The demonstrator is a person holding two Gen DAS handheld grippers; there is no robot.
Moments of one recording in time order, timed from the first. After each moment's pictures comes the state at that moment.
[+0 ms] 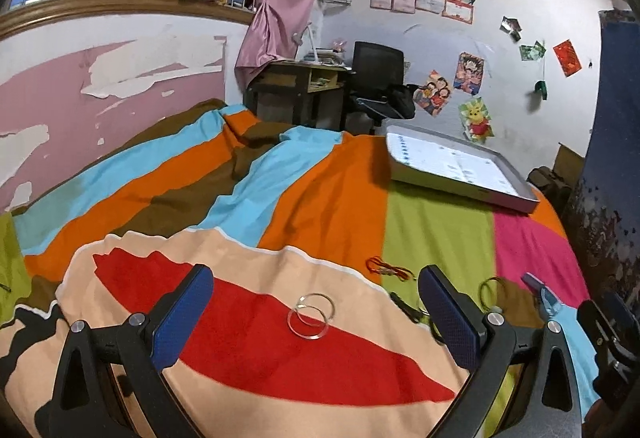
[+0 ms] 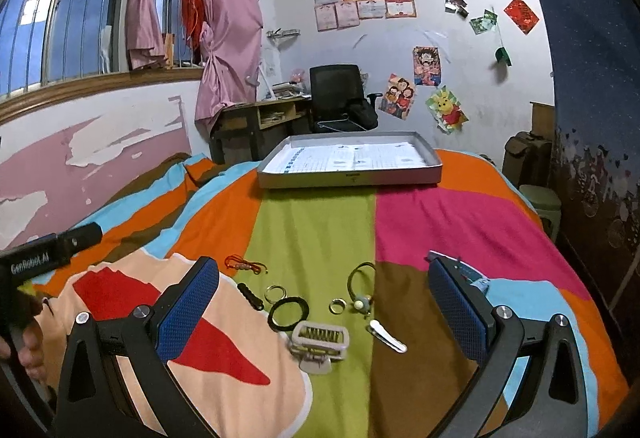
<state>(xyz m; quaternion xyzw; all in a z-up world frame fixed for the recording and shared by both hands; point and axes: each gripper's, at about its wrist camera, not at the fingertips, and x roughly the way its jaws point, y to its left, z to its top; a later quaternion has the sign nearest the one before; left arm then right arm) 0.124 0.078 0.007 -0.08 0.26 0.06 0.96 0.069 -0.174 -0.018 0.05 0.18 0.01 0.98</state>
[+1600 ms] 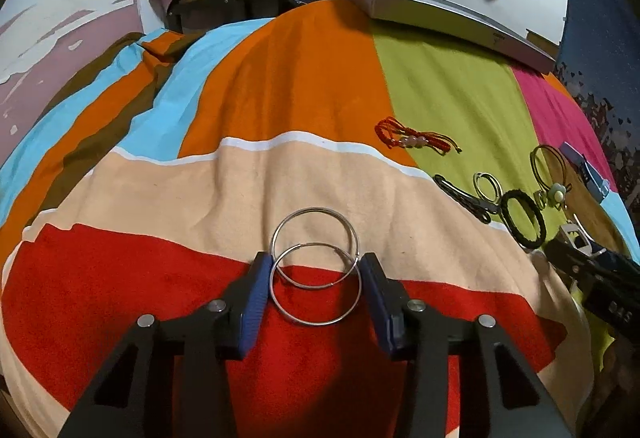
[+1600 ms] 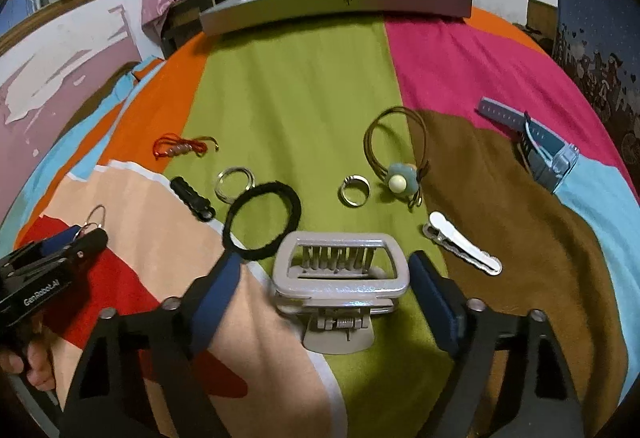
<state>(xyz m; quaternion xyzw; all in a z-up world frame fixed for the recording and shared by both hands) 0.215 0.071 -0.125 0.01 0.42 -0.05 0.91 0.184 -0.142 -0.166 0.09 0.39 -0.04 0.92</state>
